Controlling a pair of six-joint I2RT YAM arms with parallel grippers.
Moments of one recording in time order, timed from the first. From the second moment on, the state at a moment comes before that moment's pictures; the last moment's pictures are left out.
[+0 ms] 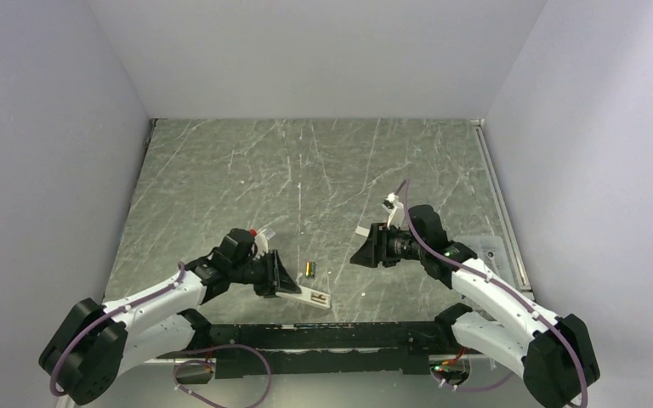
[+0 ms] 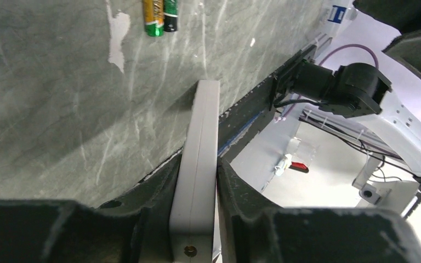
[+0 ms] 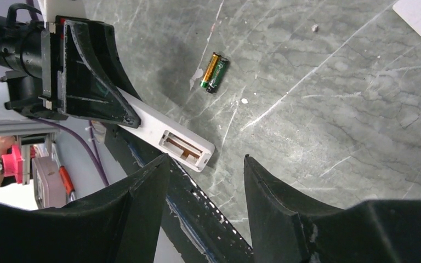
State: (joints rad) left arm -0.63 1.00 0.31 -0.07 0.59 -1.01; right arm 0.49 0.93 0.49 -0.19 -0.56 0.55
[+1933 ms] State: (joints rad) left arm -0.63 1.15 0.50 -0.45 0.24 -0.83; right arm 0.85 1.26 0.68 -0.25 -0.15 0.56
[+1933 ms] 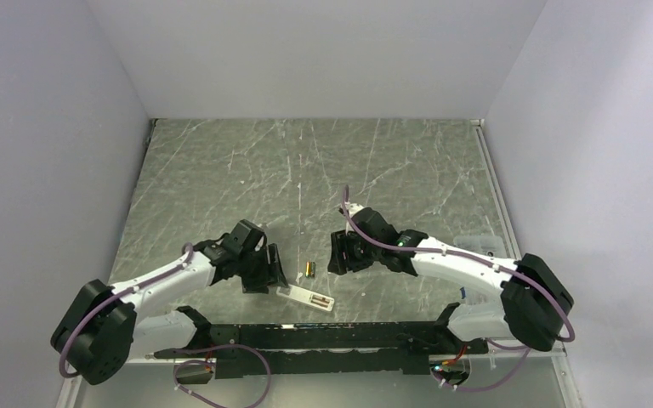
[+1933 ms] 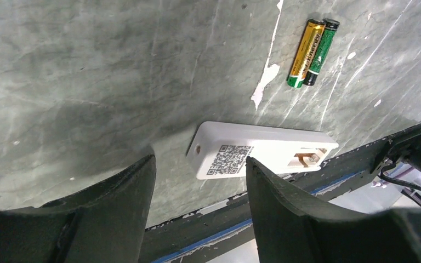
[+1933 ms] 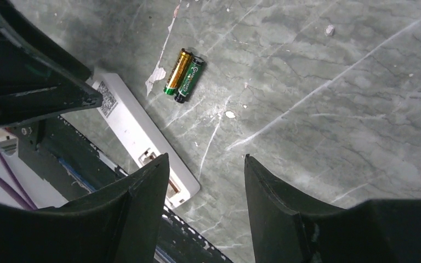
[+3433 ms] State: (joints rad) left arm -0.63 0.76 0.91 -0.86 0.25 -0.63; right arm 1.08 1.67 0.99 -0.37 0.24 0.88
